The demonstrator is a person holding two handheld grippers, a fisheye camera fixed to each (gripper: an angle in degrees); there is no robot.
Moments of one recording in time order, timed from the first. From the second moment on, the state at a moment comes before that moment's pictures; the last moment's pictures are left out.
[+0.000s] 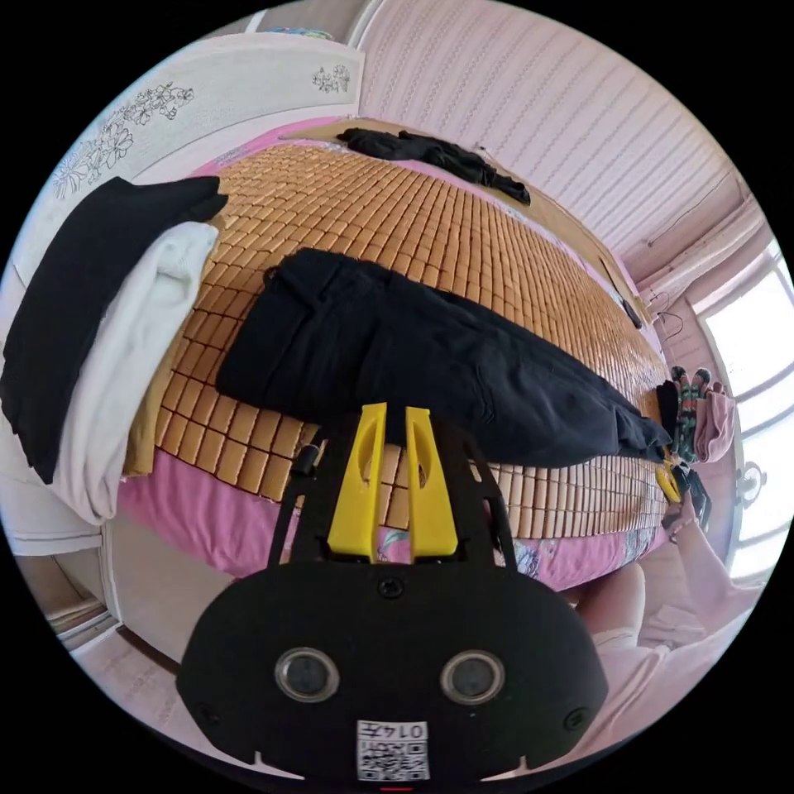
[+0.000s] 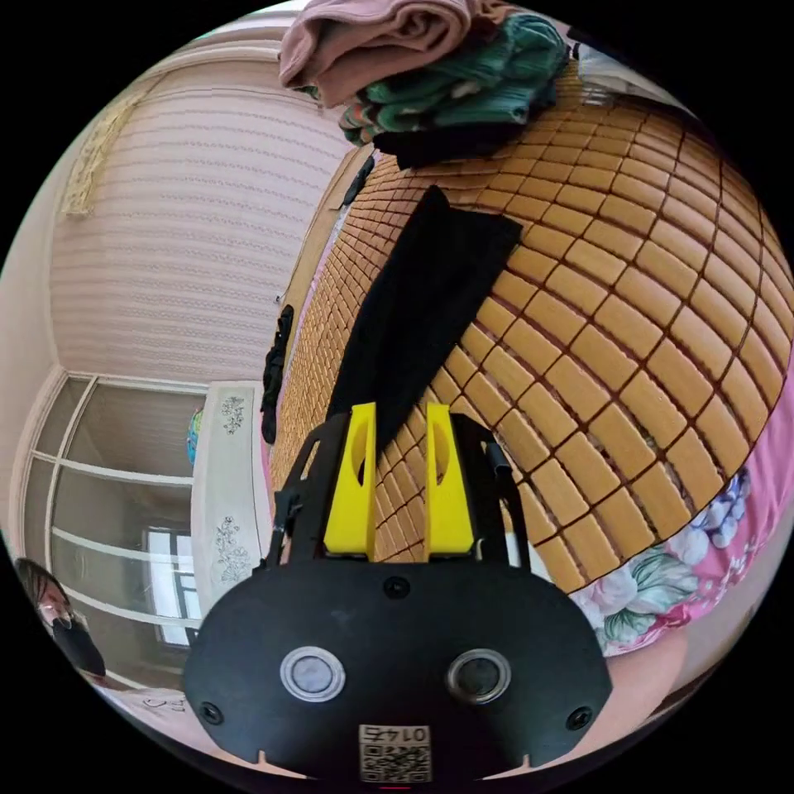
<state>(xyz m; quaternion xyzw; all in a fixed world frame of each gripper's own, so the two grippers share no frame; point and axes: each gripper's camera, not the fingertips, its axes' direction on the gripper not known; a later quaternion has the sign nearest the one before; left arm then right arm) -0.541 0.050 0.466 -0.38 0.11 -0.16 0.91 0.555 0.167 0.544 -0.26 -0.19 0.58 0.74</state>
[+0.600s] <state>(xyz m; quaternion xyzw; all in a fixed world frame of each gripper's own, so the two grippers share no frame) -0.439 -0.008 0.519 -0.52 0.07 0.00 0.85 0.563 0.194 0.554 -0.28 -0.20 0.58 0.74</state>
